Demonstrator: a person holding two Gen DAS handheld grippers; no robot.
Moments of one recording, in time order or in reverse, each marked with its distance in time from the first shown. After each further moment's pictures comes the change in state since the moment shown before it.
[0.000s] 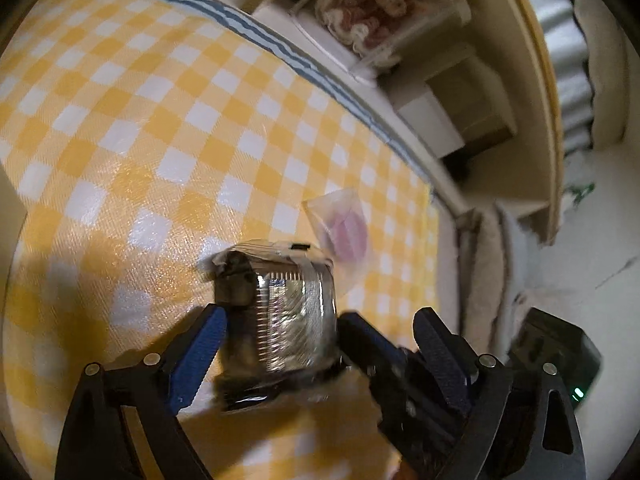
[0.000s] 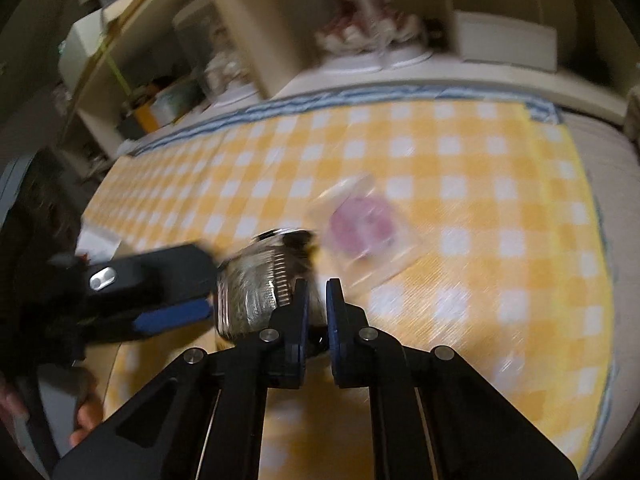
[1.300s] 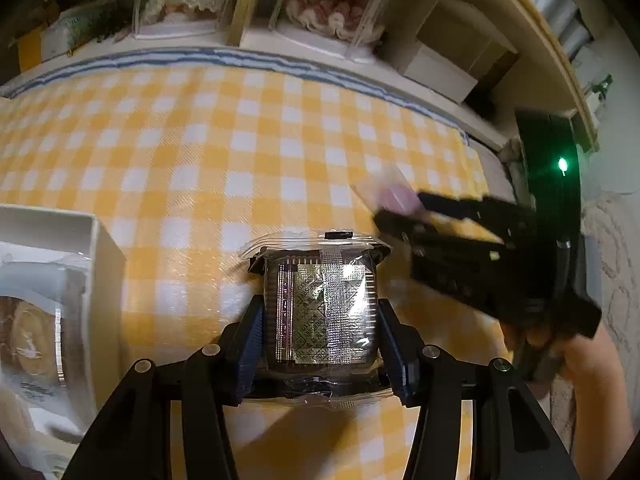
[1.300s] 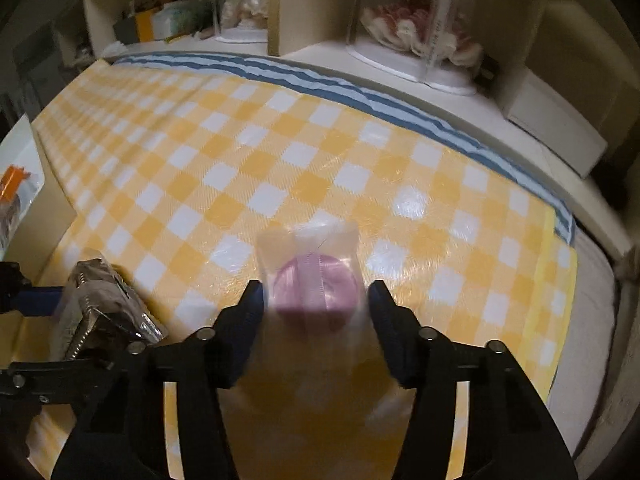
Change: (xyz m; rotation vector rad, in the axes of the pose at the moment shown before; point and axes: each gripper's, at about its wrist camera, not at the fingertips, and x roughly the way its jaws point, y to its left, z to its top) left arm -0.015 -0.043 -0.022 0.291 0.004 0.243; right arm 0.046 0.005 0.043 -0.326 0.132 -0.256
